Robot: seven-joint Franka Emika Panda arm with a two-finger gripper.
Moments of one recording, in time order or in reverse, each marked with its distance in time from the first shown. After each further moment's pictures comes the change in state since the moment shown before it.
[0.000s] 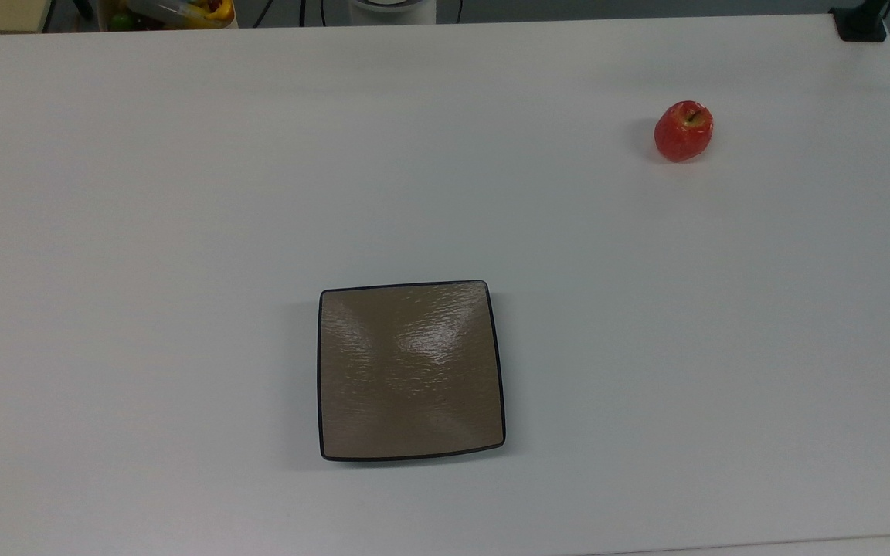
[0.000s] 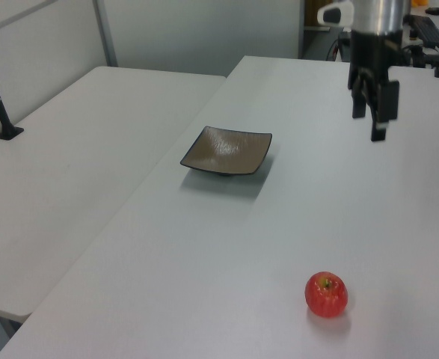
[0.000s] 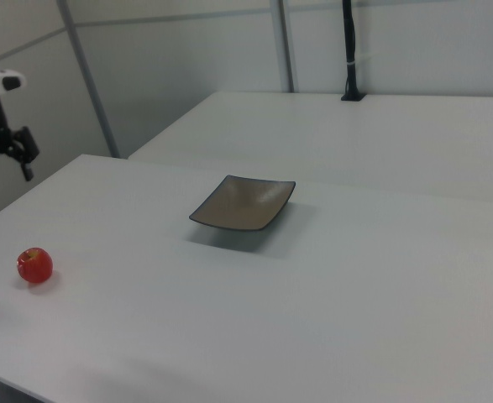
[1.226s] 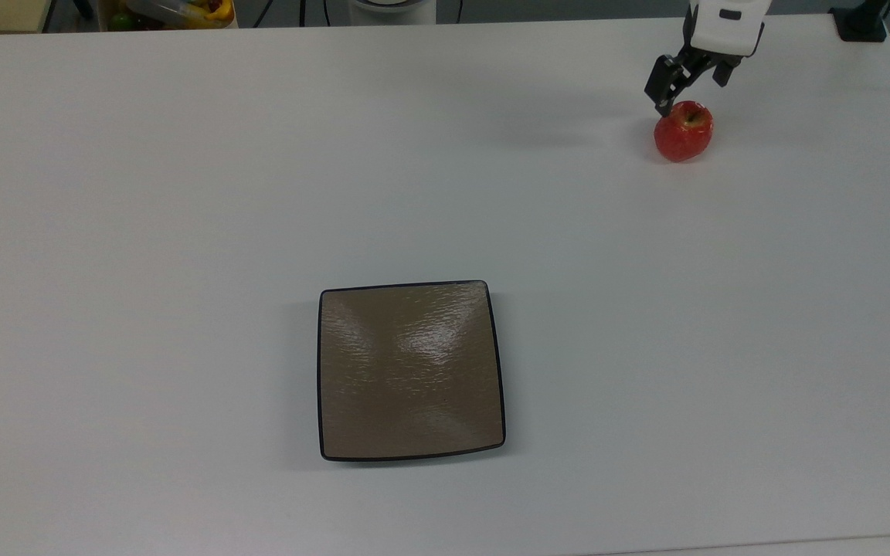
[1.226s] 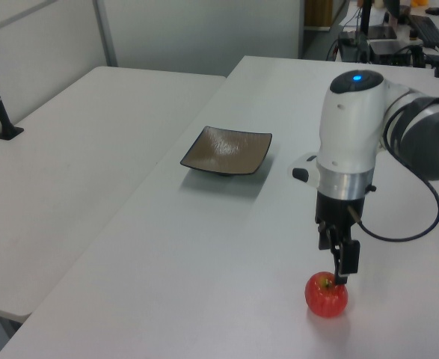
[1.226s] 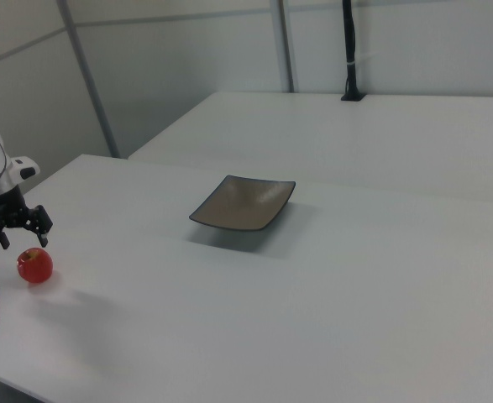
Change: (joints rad) arm 0.075 0.298 0.088 -0.189 -0.090 0.554 0.171
